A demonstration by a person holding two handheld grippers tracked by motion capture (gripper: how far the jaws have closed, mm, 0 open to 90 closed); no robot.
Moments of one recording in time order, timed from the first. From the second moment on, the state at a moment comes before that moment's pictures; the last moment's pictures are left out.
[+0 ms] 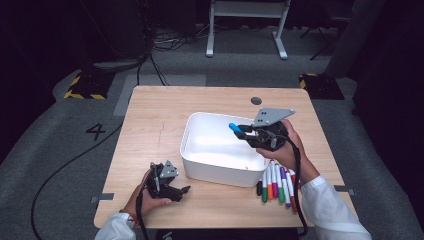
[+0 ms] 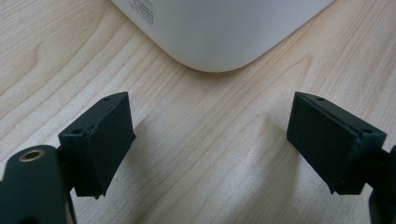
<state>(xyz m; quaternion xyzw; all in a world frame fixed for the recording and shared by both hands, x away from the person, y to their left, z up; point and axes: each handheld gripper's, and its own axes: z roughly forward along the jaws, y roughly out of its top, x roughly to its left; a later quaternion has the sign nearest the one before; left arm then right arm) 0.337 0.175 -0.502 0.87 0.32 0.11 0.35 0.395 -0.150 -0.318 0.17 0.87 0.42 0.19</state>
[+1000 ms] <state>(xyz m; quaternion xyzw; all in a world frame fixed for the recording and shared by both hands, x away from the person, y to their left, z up) 0.337 0.175 -0.503 0.87 0.32 0.11 0.35 0.378 -0.093 -0.363 0.09 0.95 0.28 0.11</state>
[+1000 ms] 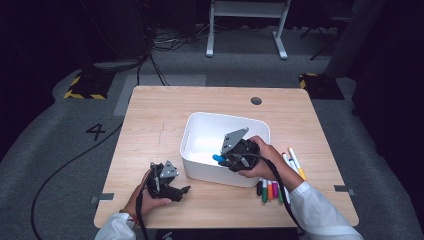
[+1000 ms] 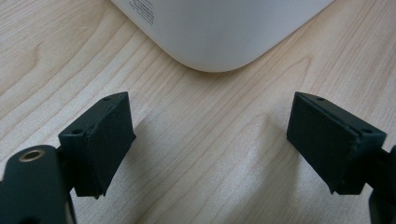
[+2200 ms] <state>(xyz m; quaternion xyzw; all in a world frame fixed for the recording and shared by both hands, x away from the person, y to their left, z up) 0.337 0.175 -0.503 0.87 0.32 0.11 0.35 0.360 -0.206 -0.330 0.20 0.87 0.40 0.21</state>
